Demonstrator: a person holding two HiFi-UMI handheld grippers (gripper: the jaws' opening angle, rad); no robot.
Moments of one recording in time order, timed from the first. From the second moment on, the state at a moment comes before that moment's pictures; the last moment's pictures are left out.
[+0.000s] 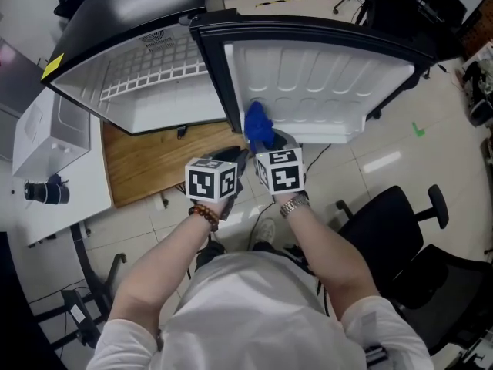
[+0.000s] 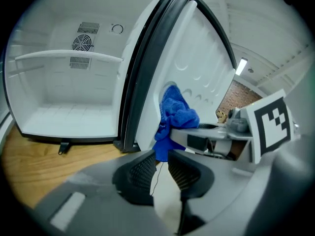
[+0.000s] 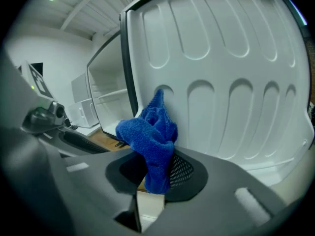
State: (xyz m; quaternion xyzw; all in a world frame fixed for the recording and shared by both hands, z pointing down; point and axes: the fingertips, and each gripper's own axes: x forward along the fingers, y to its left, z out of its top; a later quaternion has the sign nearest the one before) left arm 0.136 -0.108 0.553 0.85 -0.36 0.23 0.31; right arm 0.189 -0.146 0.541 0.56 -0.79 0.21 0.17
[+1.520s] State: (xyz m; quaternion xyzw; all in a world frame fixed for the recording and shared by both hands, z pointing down) left arm 0.208 -0.139 0.563 0.81 -0.36 0.11 0.45; right arm 0.406 -0.106 0.558 0.69 -0.65 0.26 0.16
